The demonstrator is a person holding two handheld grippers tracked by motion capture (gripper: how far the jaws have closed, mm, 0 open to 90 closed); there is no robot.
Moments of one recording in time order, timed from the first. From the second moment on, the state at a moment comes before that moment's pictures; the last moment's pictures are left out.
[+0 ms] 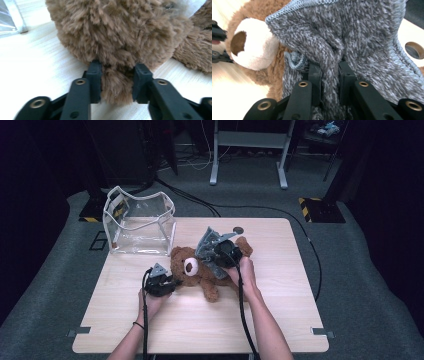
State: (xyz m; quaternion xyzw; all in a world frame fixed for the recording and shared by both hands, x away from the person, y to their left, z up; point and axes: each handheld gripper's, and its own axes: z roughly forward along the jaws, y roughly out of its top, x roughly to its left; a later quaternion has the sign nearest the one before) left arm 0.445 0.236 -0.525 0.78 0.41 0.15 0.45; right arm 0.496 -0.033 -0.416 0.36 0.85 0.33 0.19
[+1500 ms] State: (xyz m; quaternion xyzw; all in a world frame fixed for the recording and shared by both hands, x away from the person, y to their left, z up) left arm 0.455 0.225 -0.526 0.78 0.40 0.14 0.46; right arm 0.529 -0.072 -0.406 0.40 0.86 0.28 0.17
